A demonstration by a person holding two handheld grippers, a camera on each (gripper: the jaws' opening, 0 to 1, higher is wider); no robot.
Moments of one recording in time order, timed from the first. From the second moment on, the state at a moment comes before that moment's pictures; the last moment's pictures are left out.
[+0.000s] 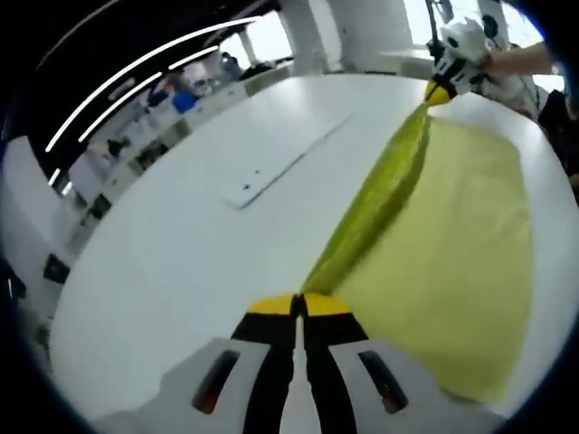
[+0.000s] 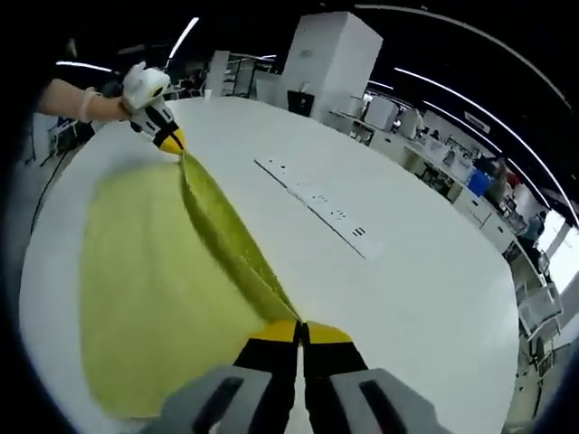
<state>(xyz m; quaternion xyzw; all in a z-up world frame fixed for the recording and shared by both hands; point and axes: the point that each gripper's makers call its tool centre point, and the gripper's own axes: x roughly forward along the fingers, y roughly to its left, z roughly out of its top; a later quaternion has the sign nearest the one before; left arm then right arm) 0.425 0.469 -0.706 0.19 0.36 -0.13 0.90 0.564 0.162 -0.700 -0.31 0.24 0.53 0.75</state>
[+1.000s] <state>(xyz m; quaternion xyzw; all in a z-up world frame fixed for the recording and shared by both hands) 0.430 0.468 -0.703 0.16 0.35 -0.13 0.91 0.566 0.167 -0.707 -0.26 0.27 0.51 0.77</state>
